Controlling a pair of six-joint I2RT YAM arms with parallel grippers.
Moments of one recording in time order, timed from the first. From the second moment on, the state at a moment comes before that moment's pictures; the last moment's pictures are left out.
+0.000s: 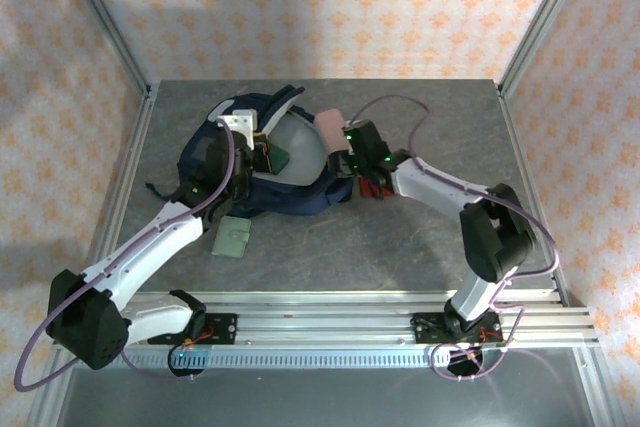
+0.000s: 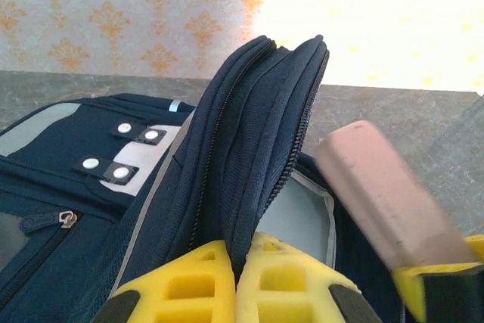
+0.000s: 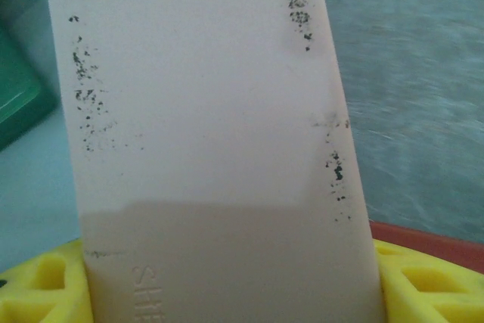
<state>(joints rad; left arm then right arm) -0.45 1.16 0.90 -0.09 -0.27 -0.31 0.61 1.72 1.21 -0.30 0.09 0.29</state>
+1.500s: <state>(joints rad) -0.45 1.07 0.78 -0.06 -0.18 -0.35 0.80 2.14 1.63 -0.34 0.31 -0.09</state>
